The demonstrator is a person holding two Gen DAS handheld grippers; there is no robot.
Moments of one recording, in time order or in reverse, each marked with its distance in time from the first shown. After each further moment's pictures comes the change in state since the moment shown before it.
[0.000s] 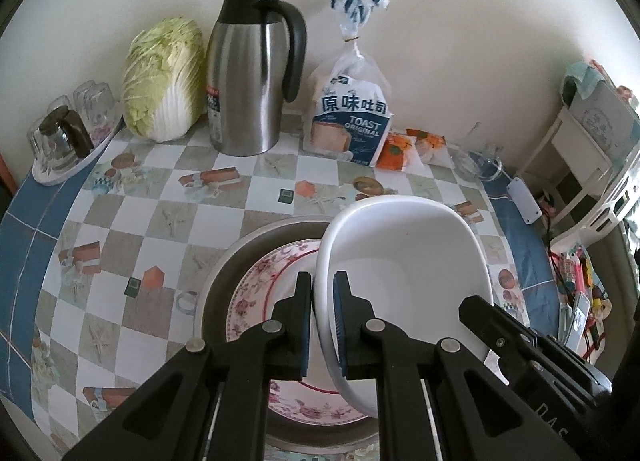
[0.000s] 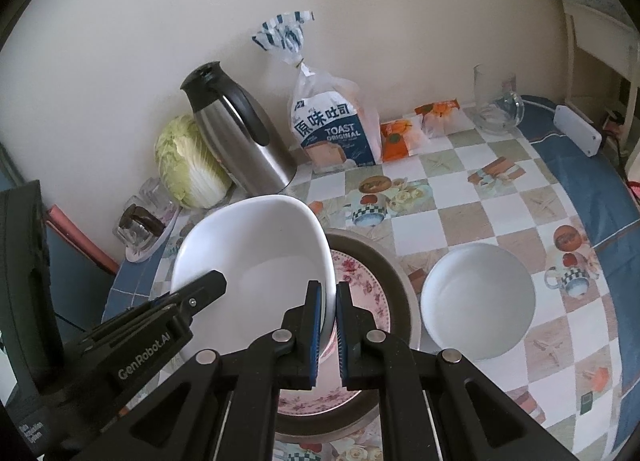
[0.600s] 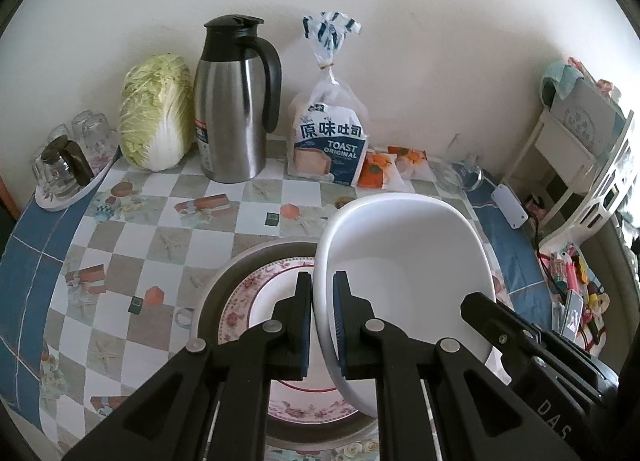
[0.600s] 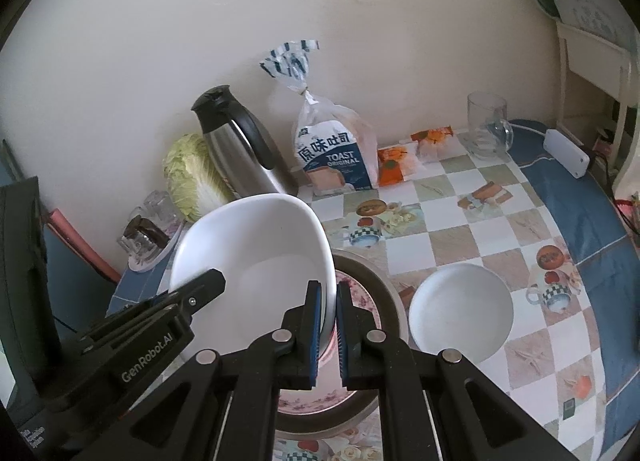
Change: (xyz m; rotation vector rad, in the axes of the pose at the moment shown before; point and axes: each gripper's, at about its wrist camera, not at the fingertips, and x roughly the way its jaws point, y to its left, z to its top) left arm -0.026 -0.023 0.000 0.058 -0.070 -0.011; right arm -0.034 -0.003 0.006 -0.006 -0.066 -0.014
